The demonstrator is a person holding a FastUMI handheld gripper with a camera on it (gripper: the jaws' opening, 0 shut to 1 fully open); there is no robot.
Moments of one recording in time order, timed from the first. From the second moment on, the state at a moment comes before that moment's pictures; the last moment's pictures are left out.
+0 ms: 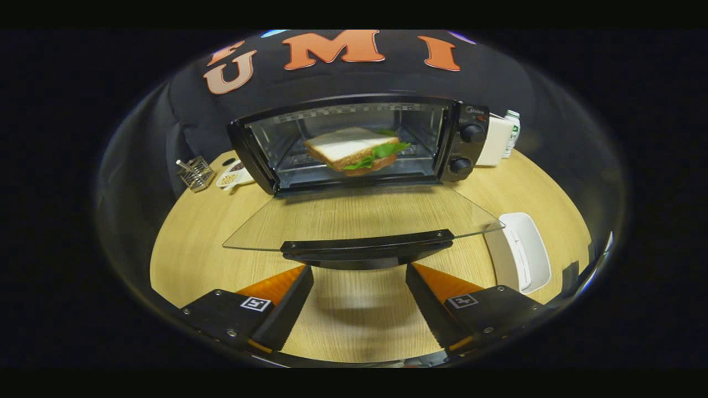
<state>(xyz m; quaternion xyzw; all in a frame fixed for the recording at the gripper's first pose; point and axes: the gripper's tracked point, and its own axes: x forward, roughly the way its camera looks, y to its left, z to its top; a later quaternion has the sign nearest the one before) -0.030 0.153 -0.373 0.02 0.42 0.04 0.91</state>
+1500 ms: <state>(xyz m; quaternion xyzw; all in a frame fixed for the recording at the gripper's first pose) 0.095 0.182 -0.301 0.06 0.34 0.03 0.94</state>
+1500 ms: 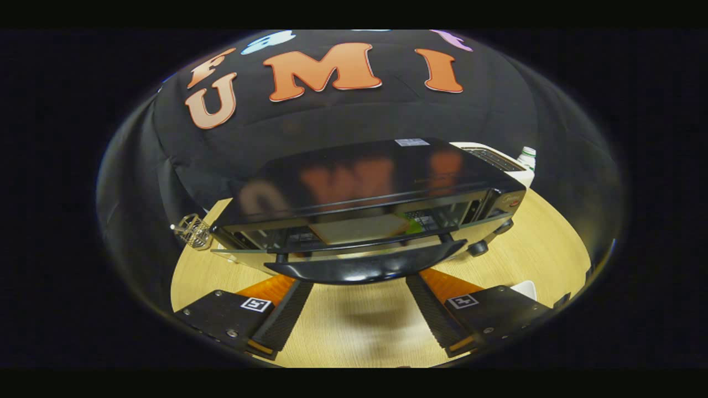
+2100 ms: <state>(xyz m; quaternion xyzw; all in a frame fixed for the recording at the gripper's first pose) 0.088 0.169 -0.278 0.05 0.32 0.03 0.94</state>
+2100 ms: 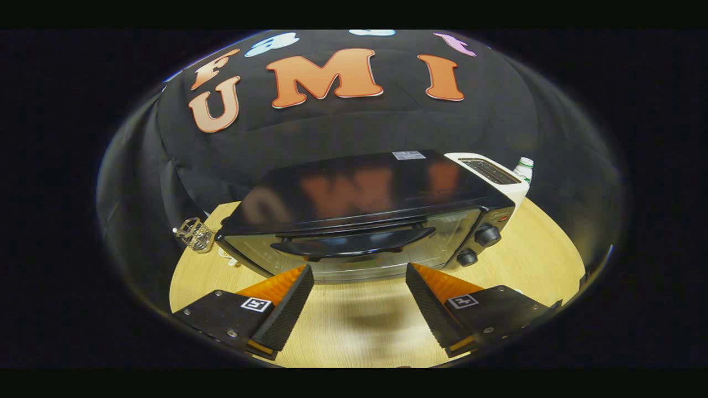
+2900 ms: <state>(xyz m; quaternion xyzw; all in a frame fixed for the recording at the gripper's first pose) 0.055 0.139 -0.075 -0.02 0.14 0.04 0.99</state>
